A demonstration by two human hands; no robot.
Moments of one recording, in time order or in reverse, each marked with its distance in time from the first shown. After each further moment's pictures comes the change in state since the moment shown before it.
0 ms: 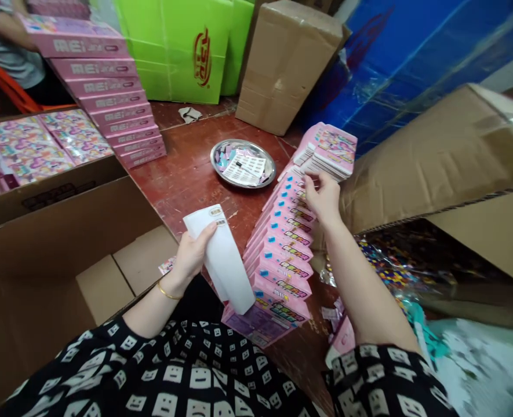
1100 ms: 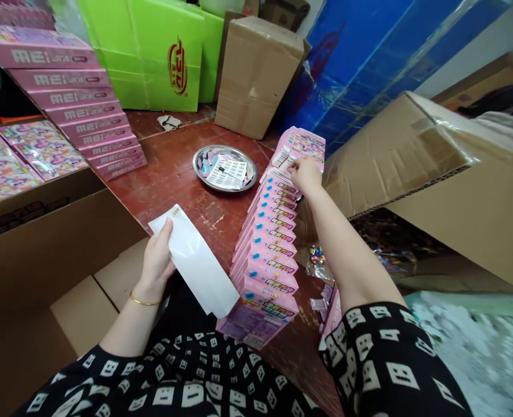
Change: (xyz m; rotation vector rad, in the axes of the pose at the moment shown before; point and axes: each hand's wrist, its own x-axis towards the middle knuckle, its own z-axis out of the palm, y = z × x) left_hand 0.025 0.023 -0.024 -0.165 0.178 -0.043; right_hand 0.062 -0.017 -0.015 -0.507 -0.131 0.172
